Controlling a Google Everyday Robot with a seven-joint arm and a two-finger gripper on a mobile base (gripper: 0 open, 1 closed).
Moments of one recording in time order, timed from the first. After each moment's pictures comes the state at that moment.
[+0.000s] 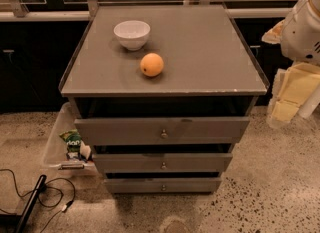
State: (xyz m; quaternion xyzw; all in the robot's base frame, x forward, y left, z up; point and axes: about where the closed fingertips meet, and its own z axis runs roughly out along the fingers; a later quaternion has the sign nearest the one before) arm 0.438 -0.217 0.976 -0.60 0.78 -0.03 0.16
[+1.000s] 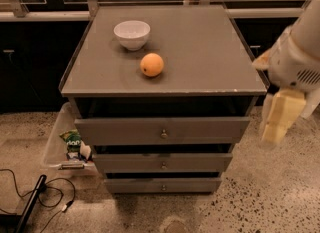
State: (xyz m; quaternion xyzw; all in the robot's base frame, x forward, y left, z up) arm 0.430 -0.212 0.929 -0.61 0.78 0.00 0.13
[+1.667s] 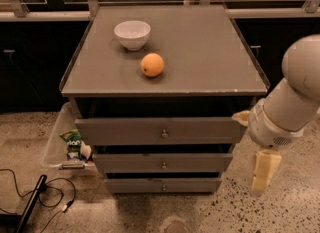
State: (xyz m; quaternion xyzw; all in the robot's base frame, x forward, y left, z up) arm 0.407 -0.211 0.791 -0.66 0.74 0.05 0.10
